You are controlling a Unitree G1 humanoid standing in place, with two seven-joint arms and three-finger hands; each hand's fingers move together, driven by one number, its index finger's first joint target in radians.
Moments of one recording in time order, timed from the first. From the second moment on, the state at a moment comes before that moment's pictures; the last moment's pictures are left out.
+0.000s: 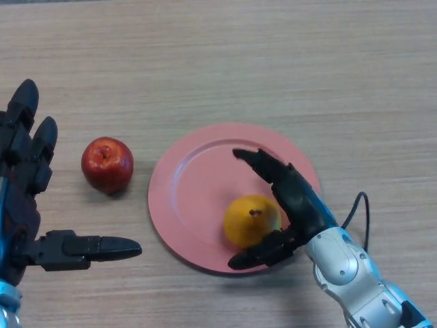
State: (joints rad) left arm 0.16 0.18 0.21 -0.63 -0.22 0.26 -0.09; right arm -0.32 -0.19 0.45 0.29 -0.21 0.04 -0.13
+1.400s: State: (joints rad) left arm 0.06 0.23 0.12 -0.58 -0.14 0.30 -0.25; right arm 0.08 -0.20 0.07 -0.56 0.01 0.28 0.17
